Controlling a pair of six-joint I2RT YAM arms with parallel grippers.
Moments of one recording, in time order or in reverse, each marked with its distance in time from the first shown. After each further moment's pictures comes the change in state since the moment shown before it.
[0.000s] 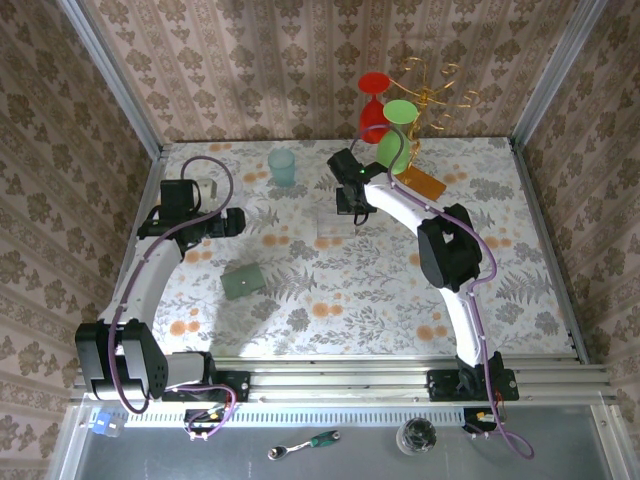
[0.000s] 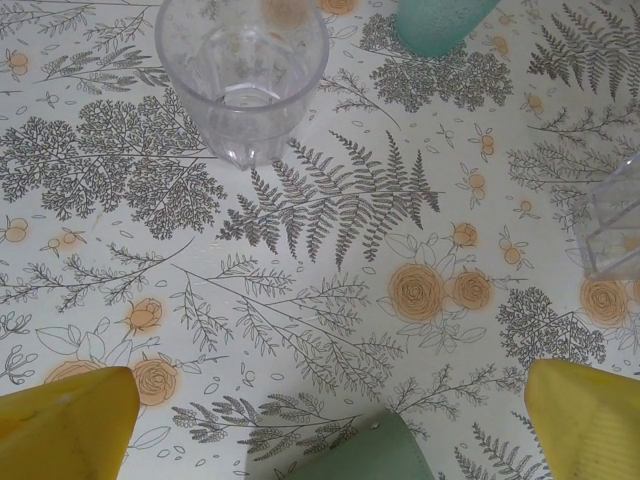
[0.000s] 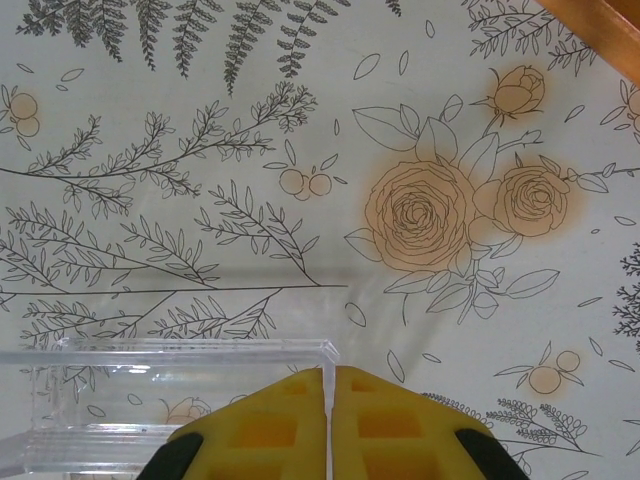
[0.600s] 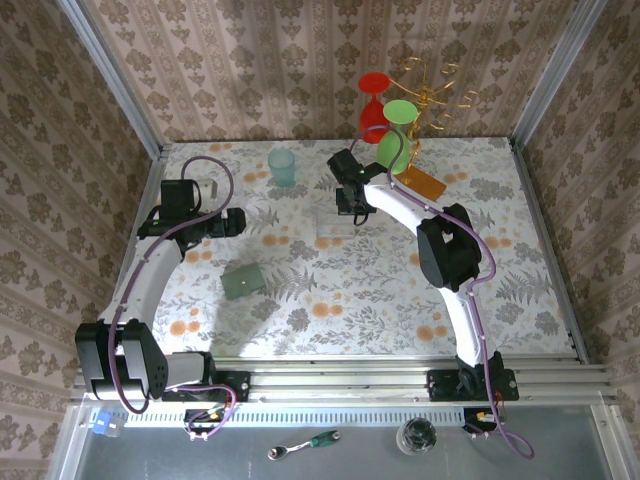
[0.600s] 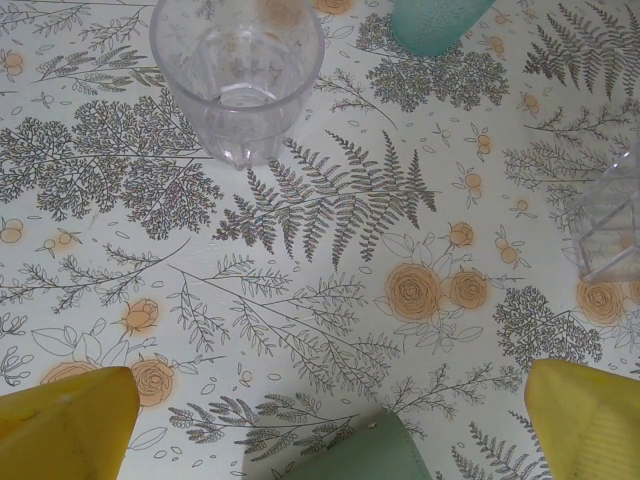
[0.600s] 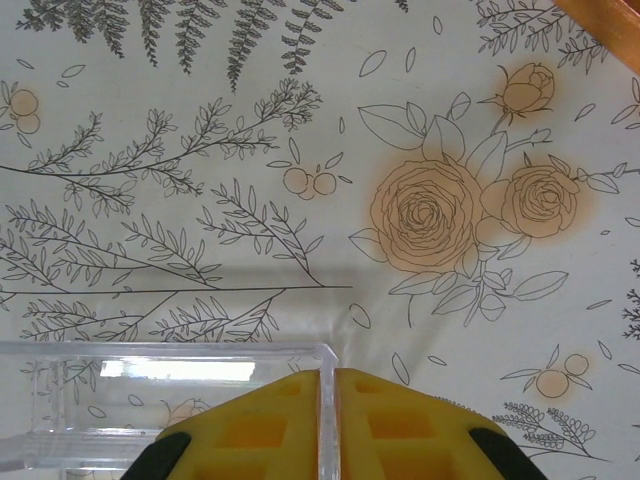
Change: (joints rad) left arm 0.000 0.000 0.000 0.000 0.004 0.000; right arm 0.000 0.004 0.000 0.006 -0.011 -0.003
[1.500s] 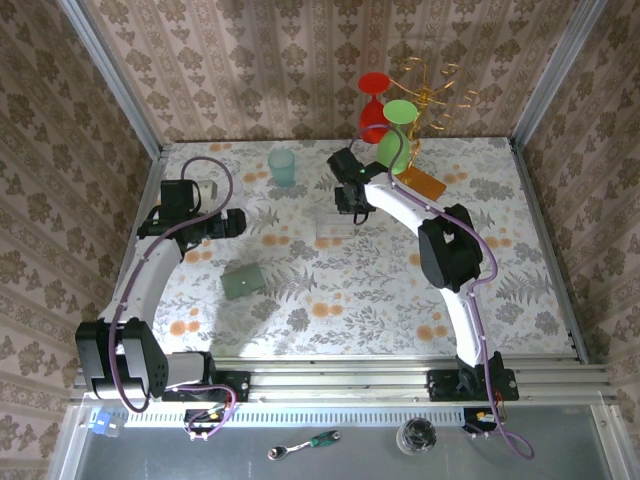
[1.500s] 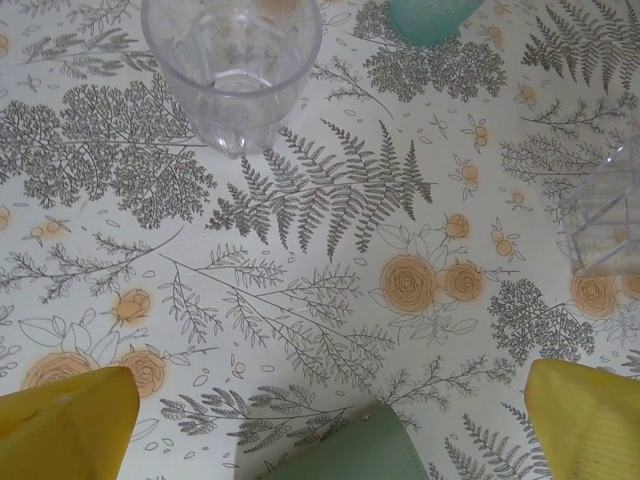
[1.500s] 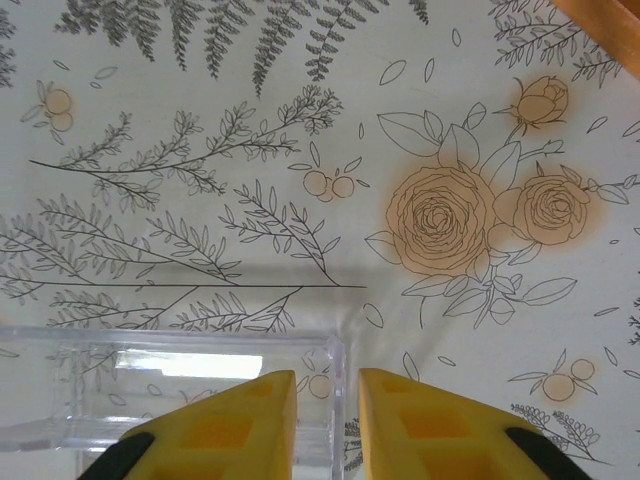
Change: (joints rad) left arm 0.006 0.006 0.000 -0.019 0.021 -0.020; right arm 0.000 -0.018 0.000 0.005 -0.014 -0.023
